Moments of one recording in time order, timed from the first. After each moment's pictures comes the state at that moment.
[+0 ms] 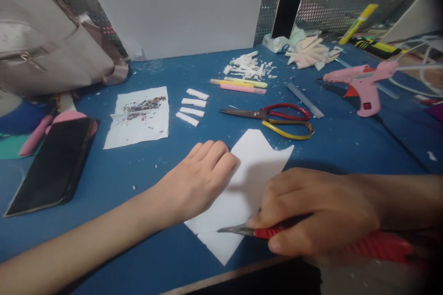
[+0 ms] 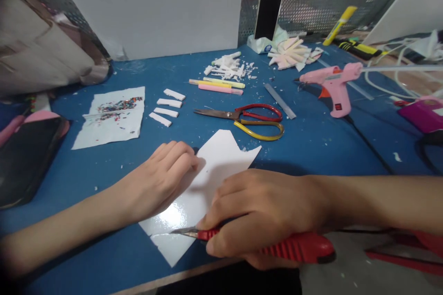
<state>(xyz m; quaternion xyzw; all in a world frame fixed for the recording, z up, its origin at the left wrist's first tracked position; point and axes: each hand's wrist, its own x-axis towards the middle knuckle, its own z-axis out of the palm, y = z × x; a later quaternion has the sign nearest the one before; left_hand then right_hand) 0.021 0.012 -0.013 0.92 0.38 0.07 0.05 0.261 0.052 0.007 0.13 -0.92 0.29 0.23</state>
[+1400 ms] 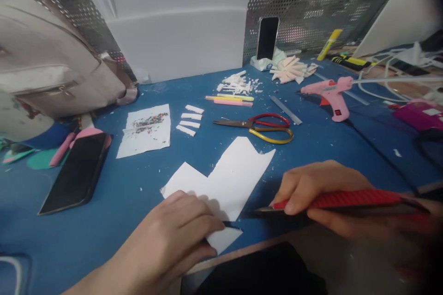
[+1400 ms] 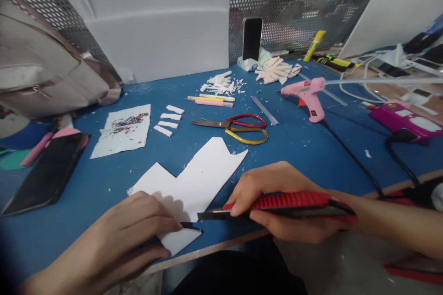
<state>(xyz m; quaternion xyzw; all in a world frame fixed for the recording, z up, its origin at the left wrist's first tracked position) 0.009 -0.059 0.020 0.89 0.35 0.18 0.24 0.318 0.024 0.011 -0.10 -0.85 0.44 0.27</state>
